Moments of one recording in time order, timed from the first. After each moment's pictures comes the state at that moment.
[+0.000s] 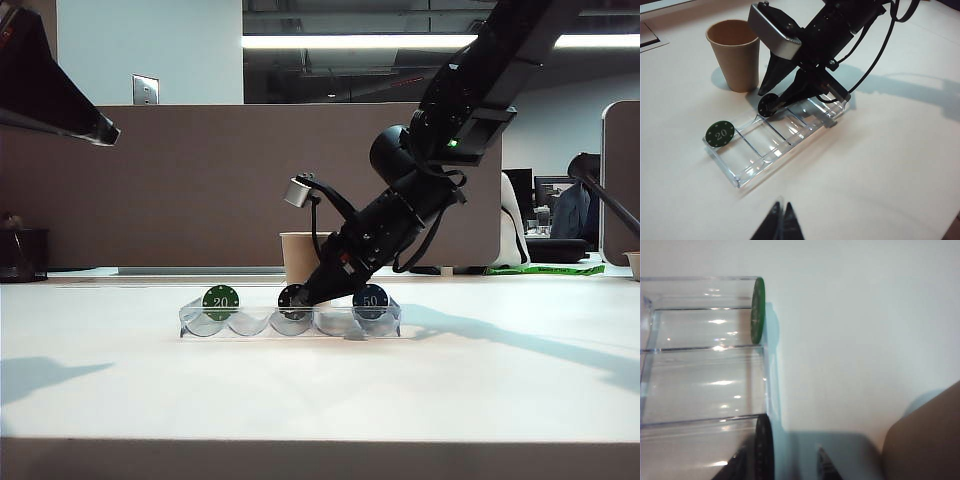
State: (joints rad) left arm -0.29 0.80 0.51 -0.13 0.43 0.19; right arm 0.42 2.24 1.68 -0.33 -0.68 -0.87
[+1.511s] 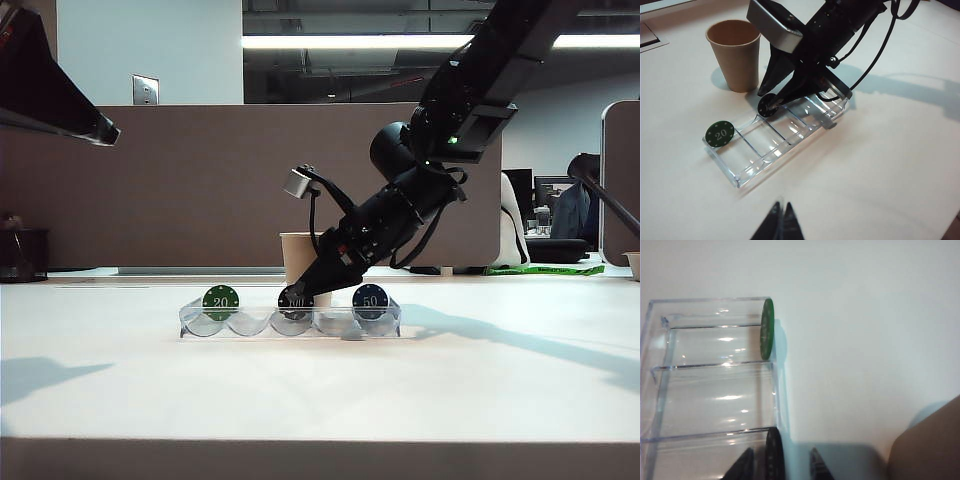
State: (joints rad) left arm -0.29 0.80 0.51 -0.13 0.43 0.19; right arm 0.42 2.23 1.68 -0.32 -0.73 -0.84
